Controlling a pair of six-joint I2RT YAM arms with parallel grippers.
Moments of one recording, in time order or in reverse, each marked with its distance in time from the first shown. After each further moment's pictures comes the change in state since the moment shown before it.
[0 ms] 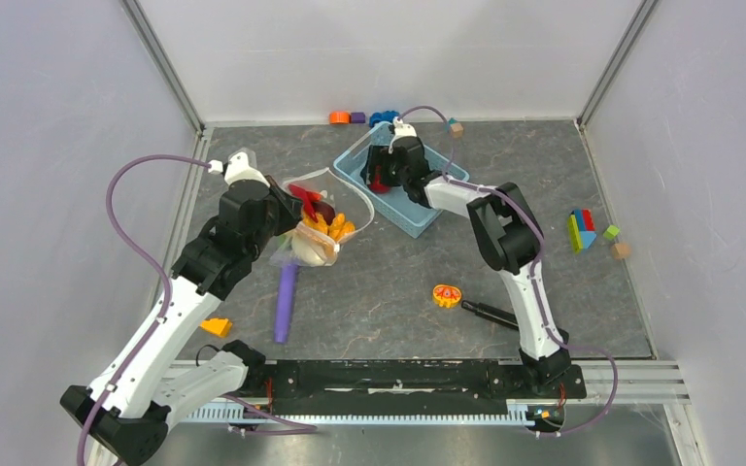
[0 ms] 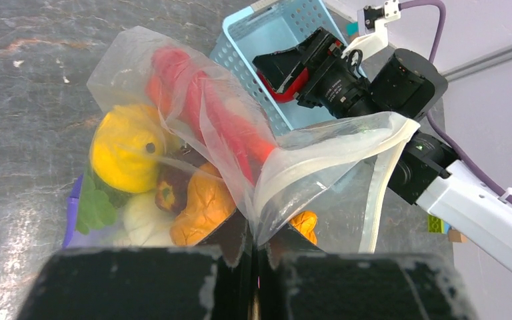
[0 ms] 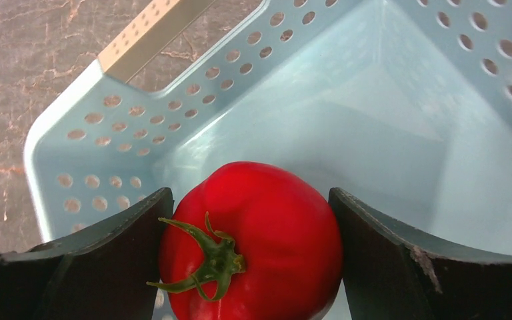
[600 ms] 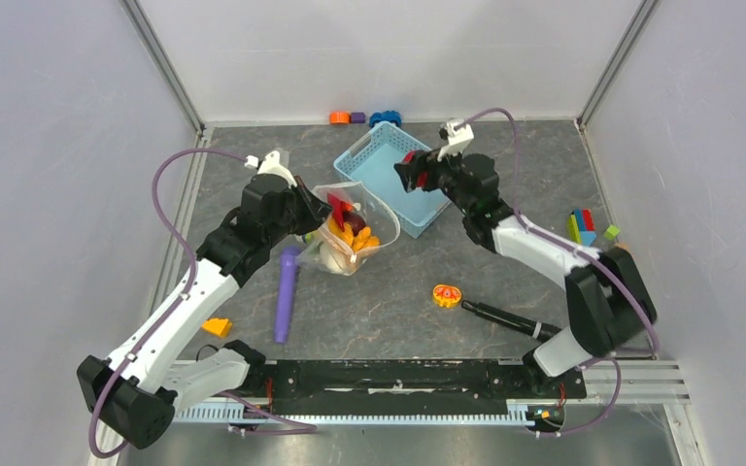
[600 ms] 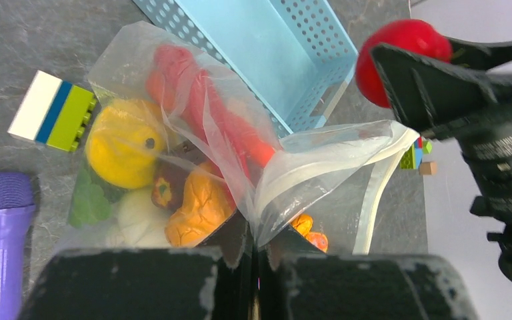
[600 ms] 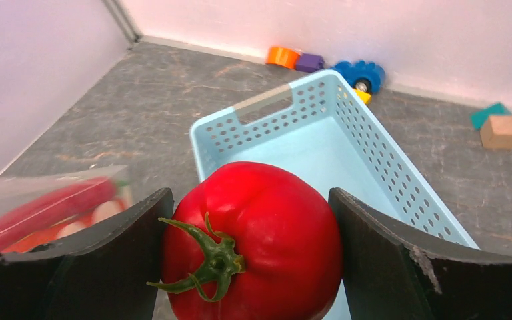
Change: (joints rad) left arm 0.000 0.093 -0.053 0.124 0.245 -0.001; right arm -0.024 -0.764 -0.694 0.311 -0.026 -0.217
